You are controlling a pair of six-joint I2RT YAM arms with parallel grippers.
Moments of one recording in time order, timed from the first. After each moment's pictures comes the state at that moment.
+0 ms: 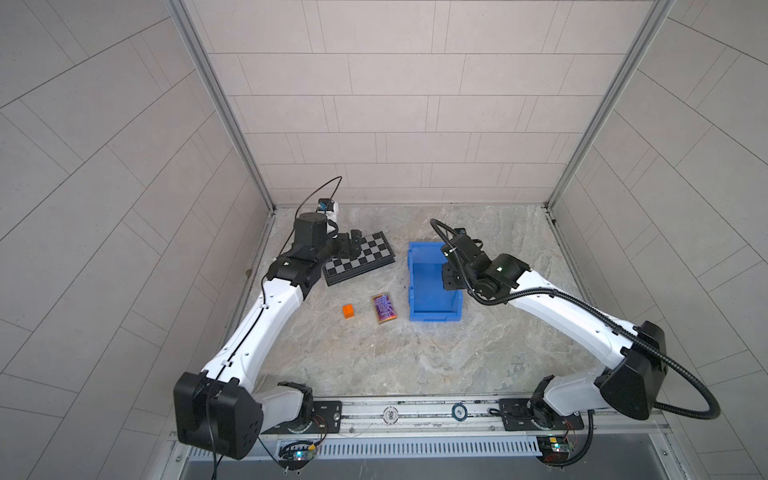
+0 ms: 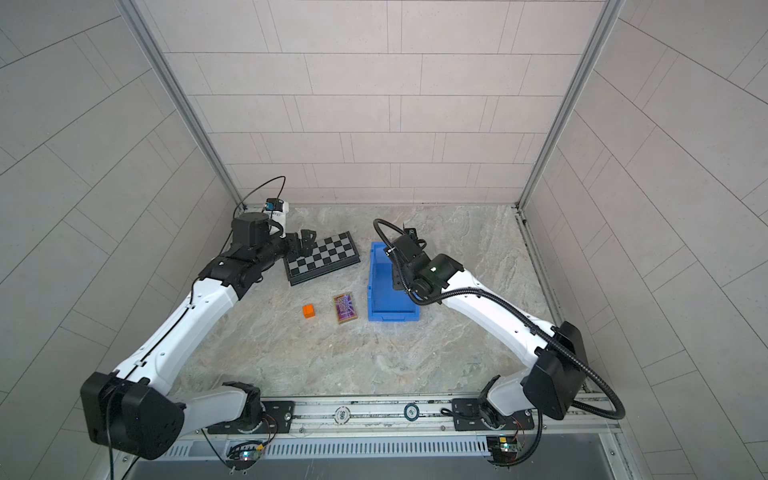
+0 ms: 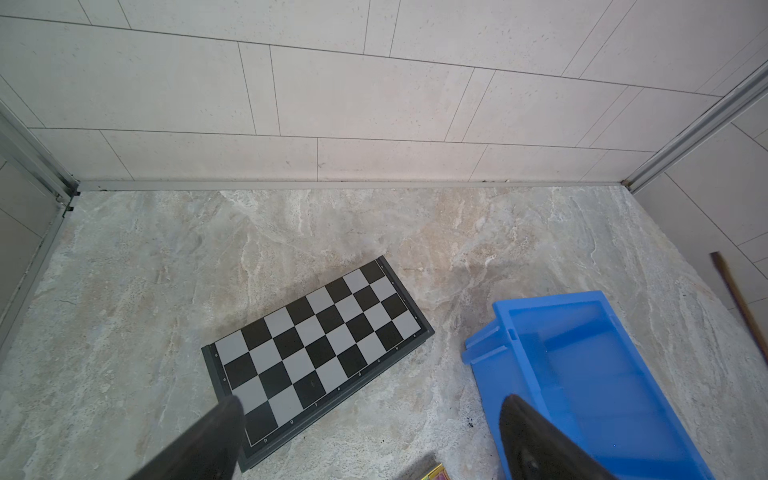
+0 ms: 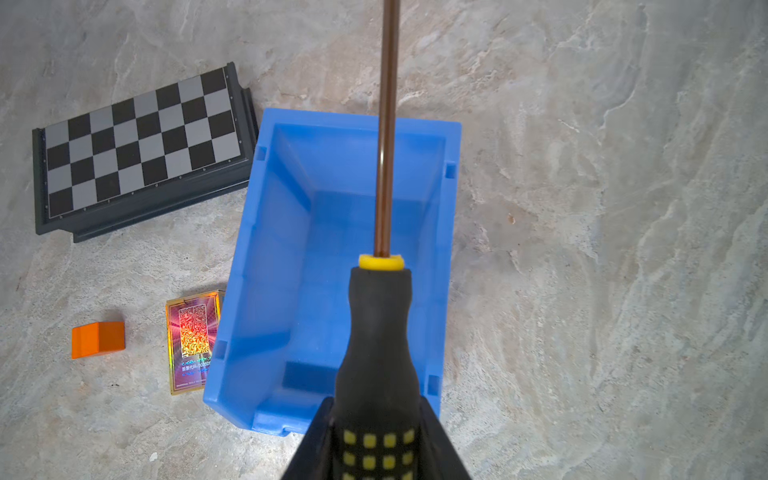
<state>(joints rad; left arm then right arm) -0.23 1.23 1.11 -0.38 0.04 -0.18 0.72 1.45 1.31 -0.82 0.33 0.57</state>
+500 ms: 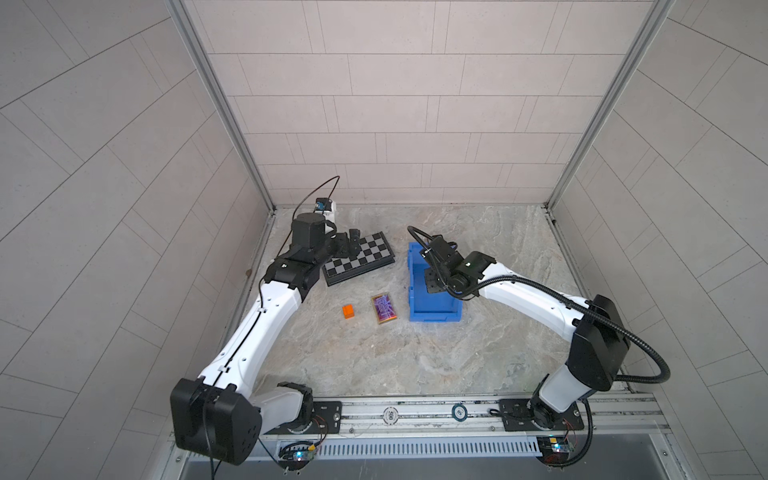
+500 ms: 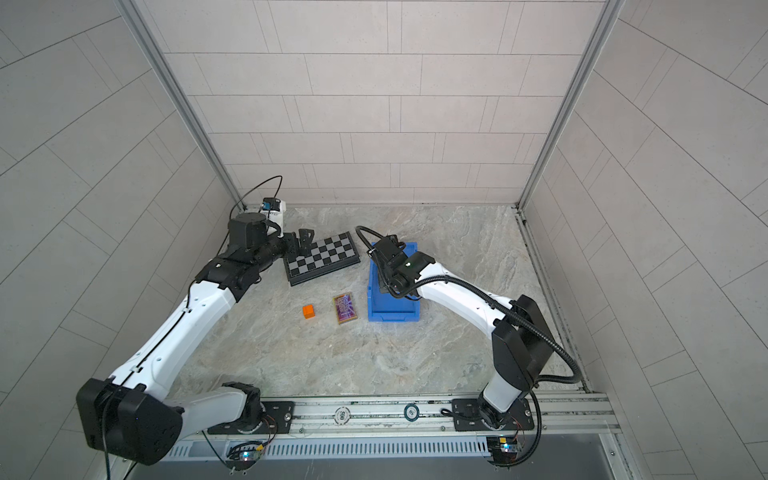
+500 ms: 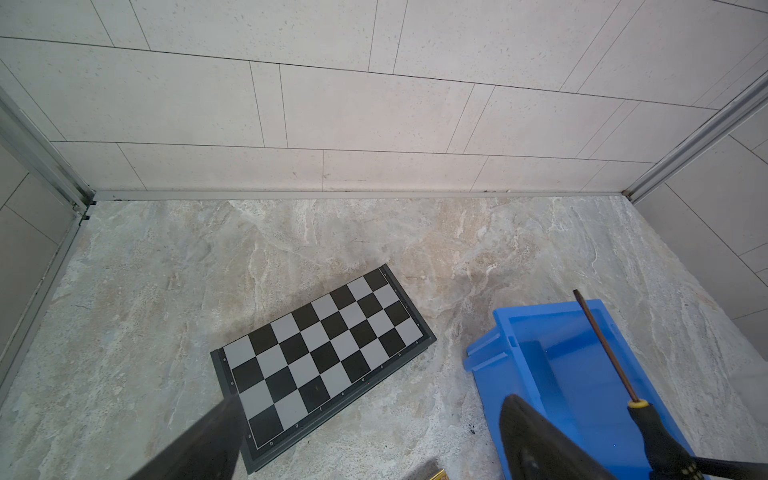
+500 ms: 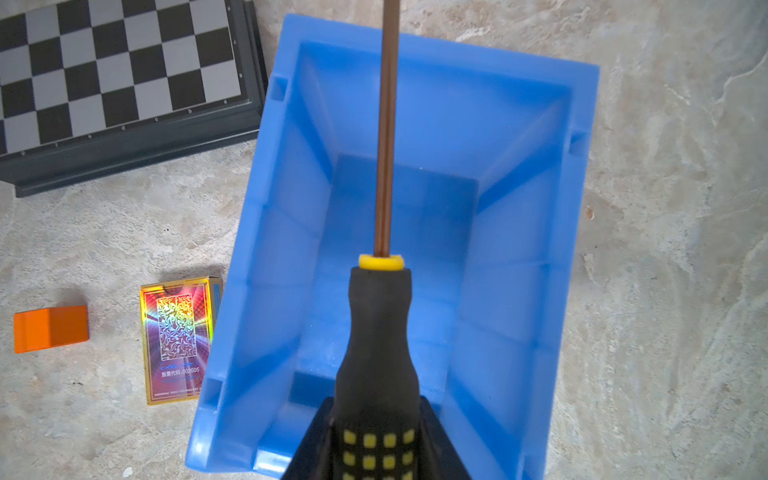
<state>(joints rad) -0.23 1.22 1.11 -0.37 0.03 -0.17 0.73 1.65 1.34 -0.76 0.28 0.54</state>
